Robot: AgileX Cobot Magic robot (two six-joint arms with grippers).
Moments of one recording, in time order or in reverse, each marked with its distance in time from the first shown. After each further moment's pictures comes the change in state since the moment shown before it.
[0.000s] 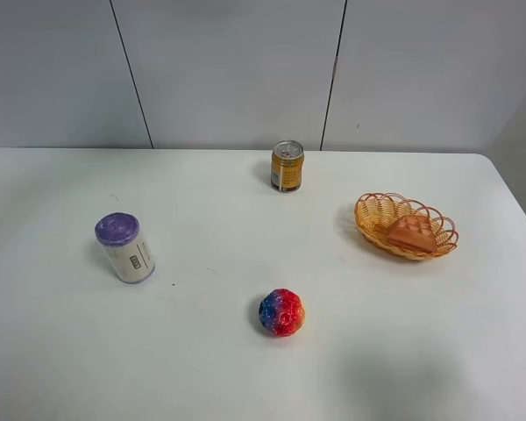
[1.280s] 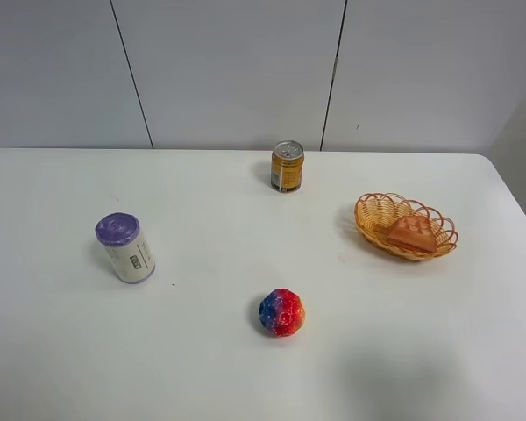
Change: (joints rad) left arm 0.540 -1.635 1.388 0.180 0.196 -0.086; right arm 0.000 0.000 0.000 0.000 0.000 0.000
